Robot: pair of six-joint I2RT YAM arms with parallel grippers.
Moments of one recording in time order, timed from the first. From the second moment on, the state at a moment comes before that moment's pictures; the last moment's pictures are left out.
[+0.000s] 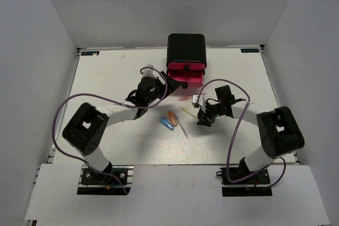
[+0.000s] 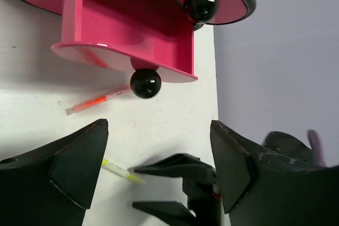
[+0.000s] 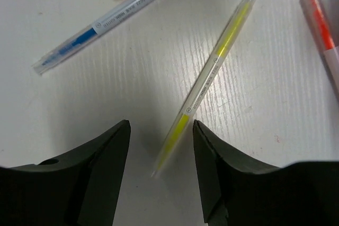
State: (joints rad) left arm -0.62 1.67 0.86 0.53 0.03 -1.08; right arm 0.35 1.55 0.71 -0.21 -0.77 -0.92
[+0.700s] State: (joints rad) left arm -0.63 1.28 0.87 -0.15 -0.11 -0.82; right arm 0.40 1.45 0.75 -0.17 -0.62 -0.82
